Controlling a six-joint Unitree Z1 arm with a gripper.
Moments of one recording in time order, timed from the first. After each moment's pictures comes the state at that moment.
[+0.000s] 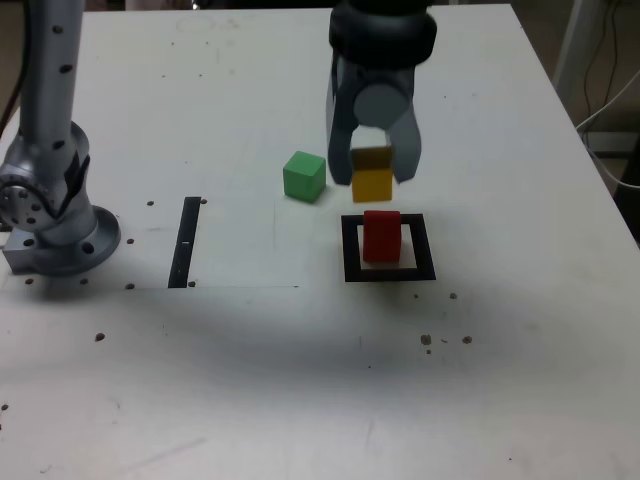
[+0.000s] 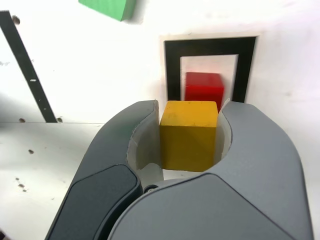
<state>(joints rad) -0.06 1.96 -1.67 1.40 0.02 -0.05</state>
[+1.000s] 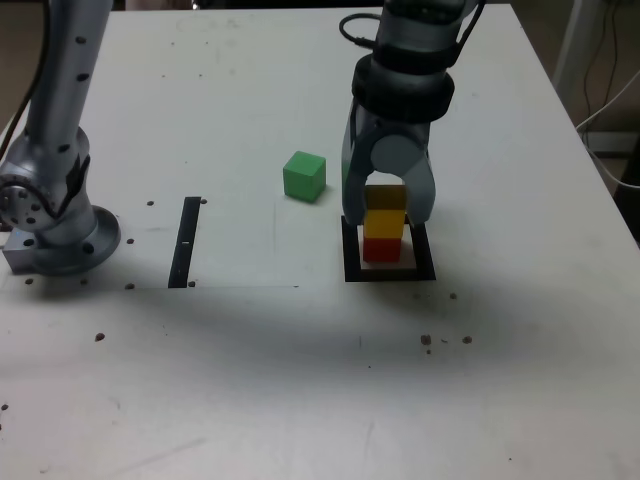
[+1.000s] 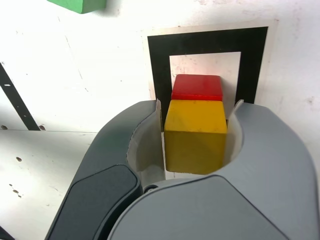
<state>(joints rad) -0.06 2.06 -1.65 1.32 -0.01 -0.02</state>
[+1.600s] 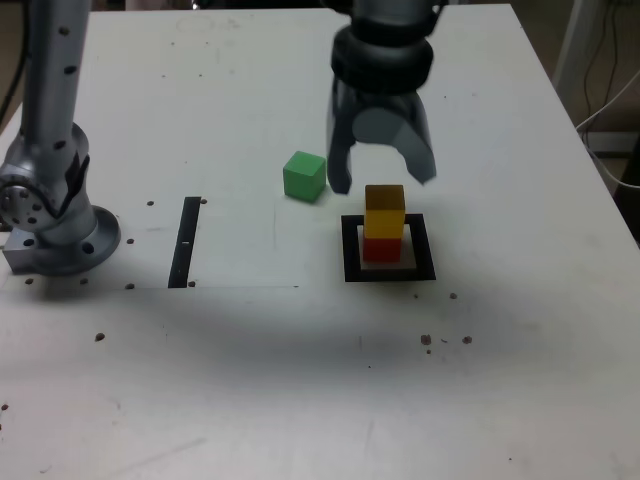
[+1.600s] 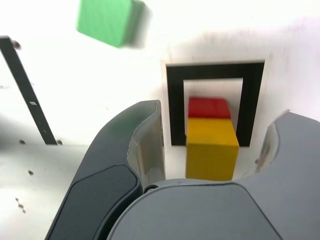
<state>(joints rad) -0.04 1.95 -1.59 1.32 0.09 -0.03</state>
